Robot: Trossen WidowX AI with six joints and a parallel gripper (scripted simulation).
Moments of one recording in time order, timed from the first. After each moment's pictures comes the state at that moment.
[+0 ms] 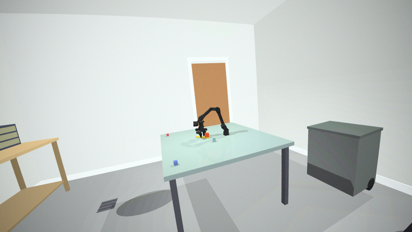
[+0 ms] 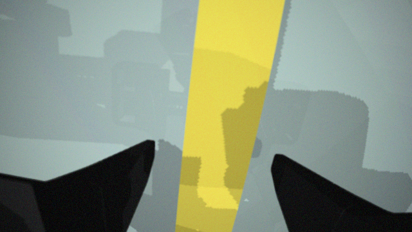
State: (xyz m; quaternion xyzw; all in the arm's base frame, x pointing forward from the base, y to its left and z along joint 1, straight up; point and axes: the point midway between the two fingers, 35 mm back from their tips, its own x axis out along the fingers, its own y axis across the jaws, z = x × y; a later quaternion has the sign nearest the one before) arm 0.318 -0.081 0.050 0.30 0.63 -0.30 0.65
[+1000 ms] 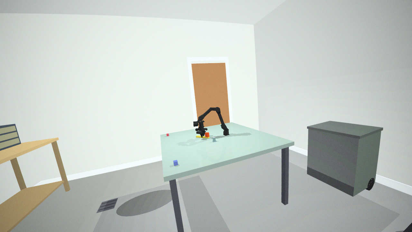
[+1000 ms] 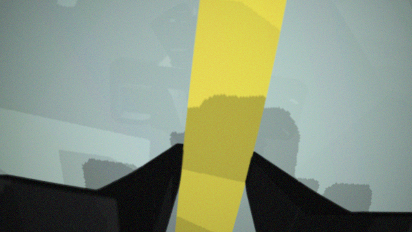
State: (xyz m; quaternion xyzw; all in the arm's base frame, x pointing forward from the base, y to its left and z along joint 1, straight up) arm 0.315 -0.080 0.052 0.30 0.63 -0.30 0.64
